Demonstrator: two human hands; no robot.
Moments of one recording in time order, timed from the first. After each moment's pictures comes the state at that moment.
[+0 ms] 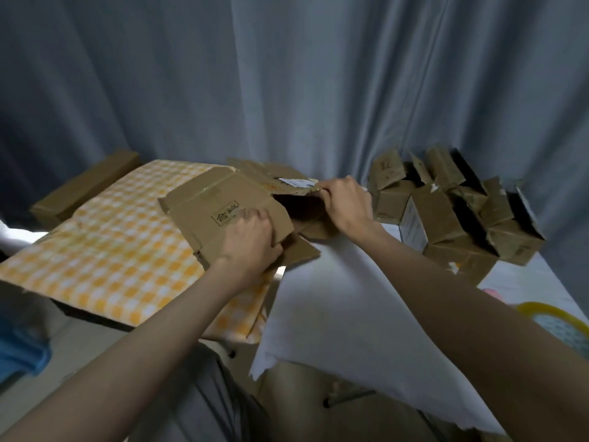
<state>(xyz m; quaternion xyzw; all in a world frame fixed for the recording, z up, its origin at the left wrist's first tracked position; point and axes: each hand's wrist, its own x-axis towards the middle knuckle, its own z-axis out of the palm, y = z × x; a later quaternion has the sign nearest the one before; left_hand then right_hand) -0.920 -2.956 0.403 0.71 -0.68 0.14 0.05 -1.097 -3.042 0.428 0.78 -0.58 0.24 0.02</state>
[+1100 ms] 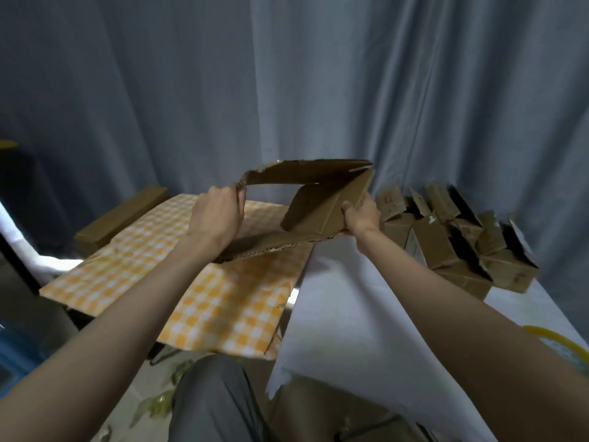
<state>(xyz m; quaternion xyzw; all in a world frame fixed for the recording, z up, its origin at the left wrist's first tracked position) -0.848 -2.944 0.494 0.69 -0.63 0.18 0.31 -1.095 -3.021 0.466 0.49 -0.59 0.51 -0.39</state>
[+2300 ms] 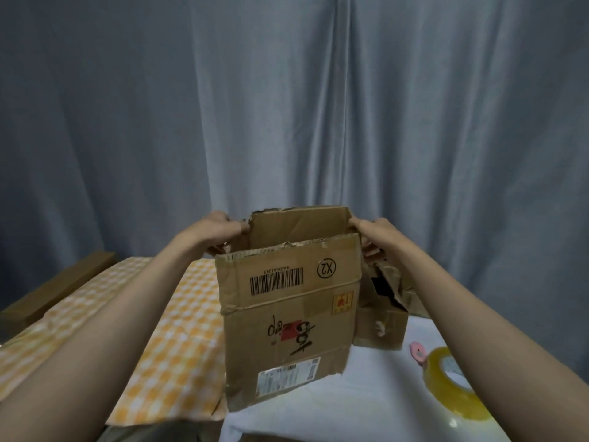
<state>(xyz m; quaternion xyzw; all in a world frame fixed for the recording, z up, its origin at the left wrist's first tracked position) -0.930 -2.944 0.606 0.67 -0.64 -0.24 0.29 -1.250 -2.944 0.586 0.55 -0.64 0.41 -0.35</state>
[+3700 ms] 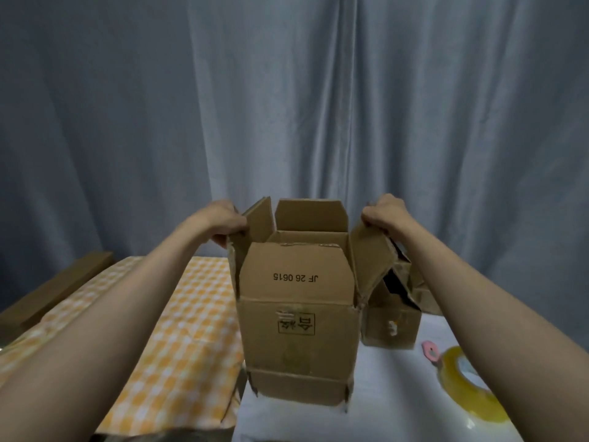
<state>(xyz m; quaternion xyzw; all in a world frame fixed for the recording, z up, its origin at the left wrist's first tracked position) -0.925 -2.973 0.617 0.69 -0.66 -0.20 0.22 -1.234 -2.972 0.608 0.58 -0.72 0.36 -0.14</state>
